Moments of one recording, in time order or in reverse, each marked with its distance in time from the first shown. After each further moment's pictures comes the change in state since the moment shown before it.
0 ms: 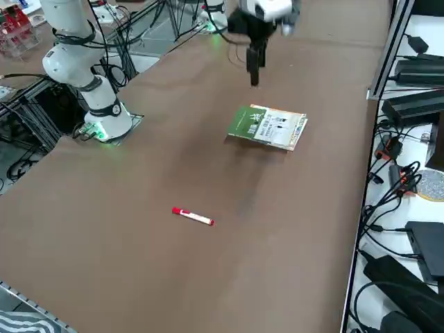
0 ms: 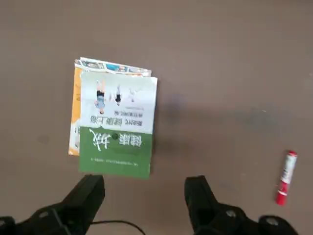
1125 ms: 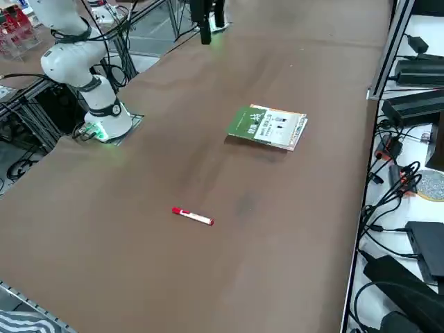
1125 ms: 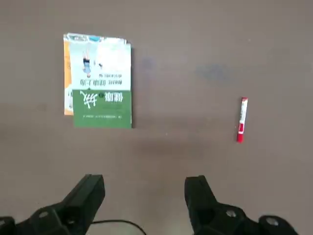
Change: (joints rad) arm -0.113 -0.267 0.038 -0.079 -0.026 -0.196 0.010
